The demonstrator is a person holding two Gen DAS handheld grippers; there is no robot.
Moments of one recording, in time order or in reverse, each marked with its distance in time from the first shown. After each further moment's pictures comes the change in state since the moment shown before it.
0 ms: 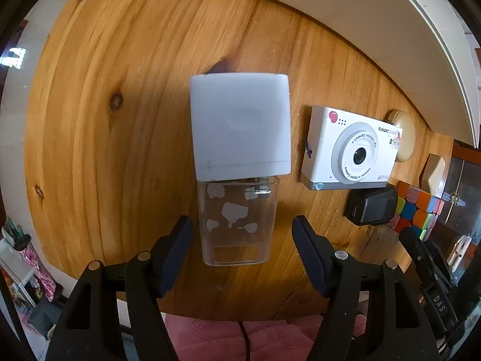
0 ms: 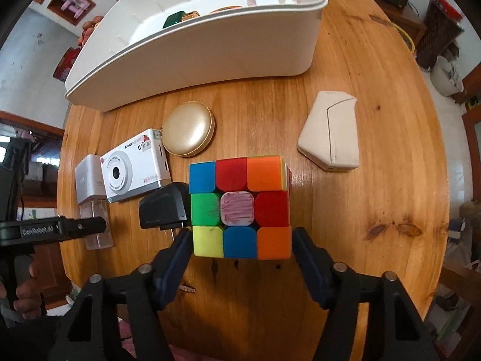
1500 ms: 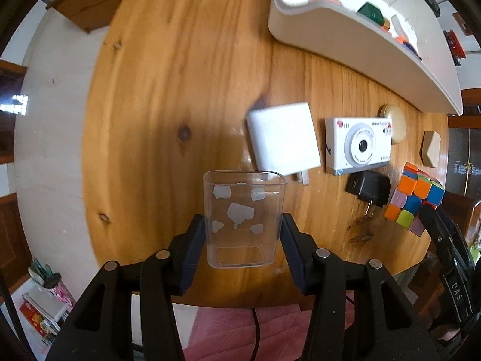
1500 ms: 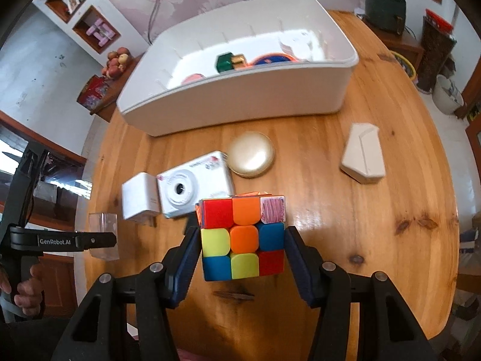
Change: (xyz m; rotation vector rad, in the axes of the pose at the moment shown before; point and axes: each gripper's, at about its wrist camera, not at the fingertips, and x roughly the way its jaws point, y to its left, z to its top) left arm -0.053 0.032 -0.012 0.176 -0.121 0.101; right arm -0.040 0.057 -0.034 -0.045 -0.244 0.058
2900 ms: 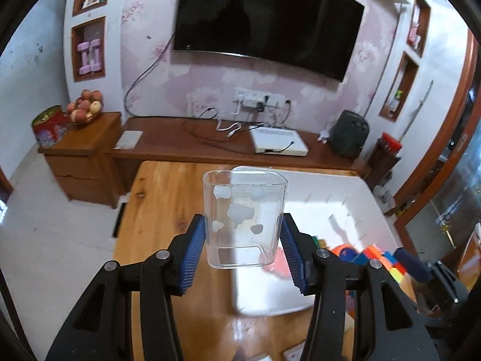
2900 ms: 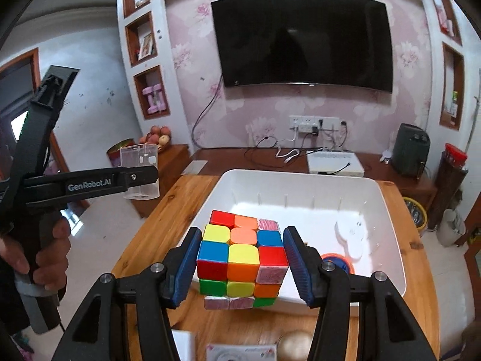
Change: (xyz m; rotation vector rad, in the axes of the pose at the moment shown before) left arm -0.136 0.013 0.091 0.170 -0.917 -0.192; right arm -0.026 0.093 0.094 -0.269 -0.593 -0.030
